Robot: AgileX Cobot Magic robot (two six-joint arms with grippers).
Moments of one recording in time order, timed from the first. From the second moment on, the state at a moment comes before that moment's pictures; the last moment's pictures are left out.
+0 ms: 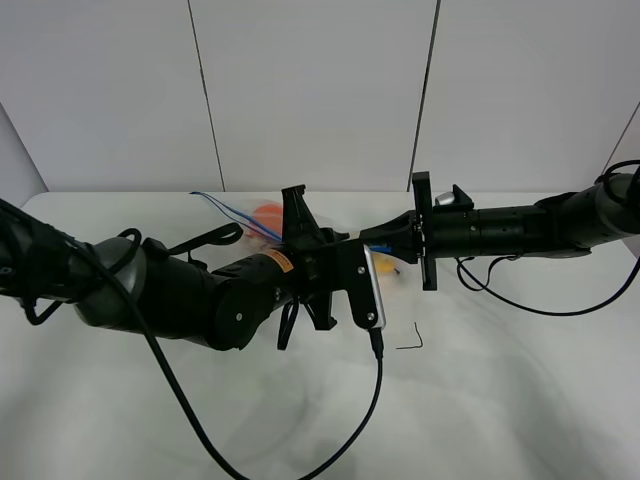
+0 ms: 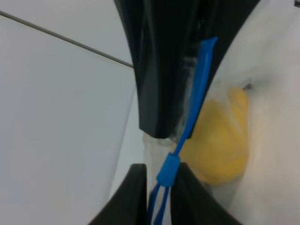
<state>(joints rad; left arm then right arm) -0.85 1.91 -0.89 -0.41 -0.71 1.38 0.06 2.09 -1.07 1.65 1.20 -0.78</state>
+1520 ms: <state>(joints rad) -0.86 1.91 -0.86 -0.31 -0.74 1.34 0.06 2.09 -1.07 1.65 1.20 -0.78</state>
